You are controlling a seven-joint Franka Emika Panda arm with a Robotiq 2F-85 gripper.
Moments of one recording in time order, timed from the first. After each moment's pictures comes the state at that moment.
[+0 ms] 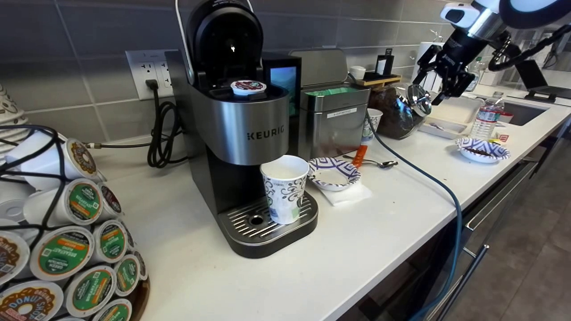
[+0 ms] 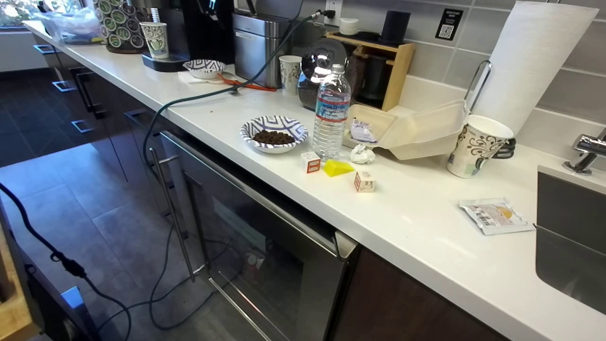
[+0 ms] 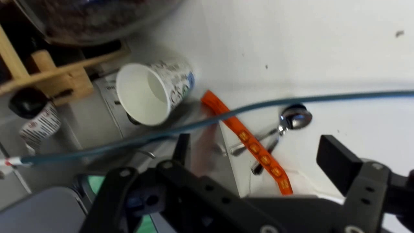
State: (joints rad) arm -0.07 0.09 -0.03 -2.02 0.01 2.56 -1.38
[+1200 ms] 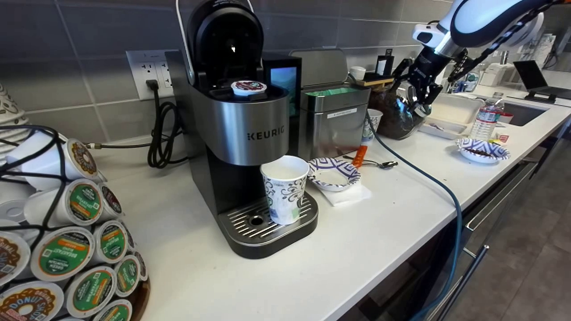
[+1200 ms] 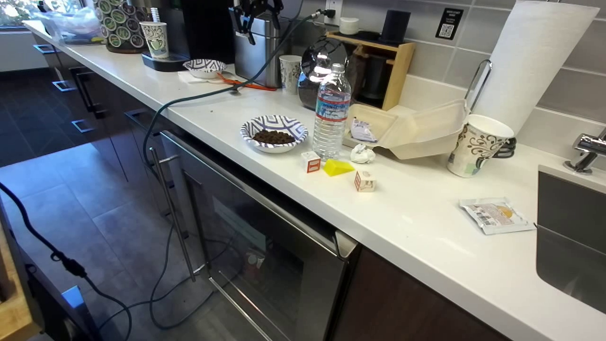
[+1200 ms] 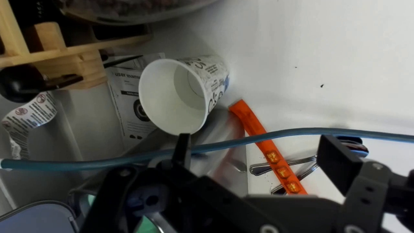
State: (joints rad) arm -0.16 0.36 0.04 -1.75 0.09 2.55 -1.63
